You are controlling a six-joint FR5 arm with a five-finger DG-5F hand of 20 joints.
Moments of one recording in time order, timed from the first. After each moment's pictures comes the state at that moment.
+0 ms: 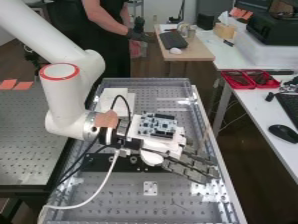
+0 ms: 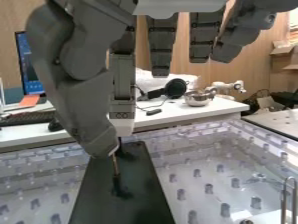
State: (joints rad) arm 1.36 -2.20 -1.62 -2.58 -1.60 -0.70
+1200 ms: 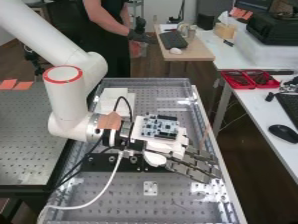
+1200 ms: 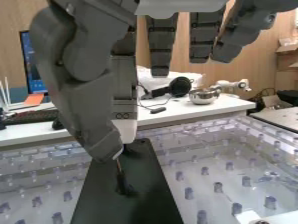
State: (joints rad) arm 1.36 -2.22 -1.60 -2.58 -1.62 -0.70
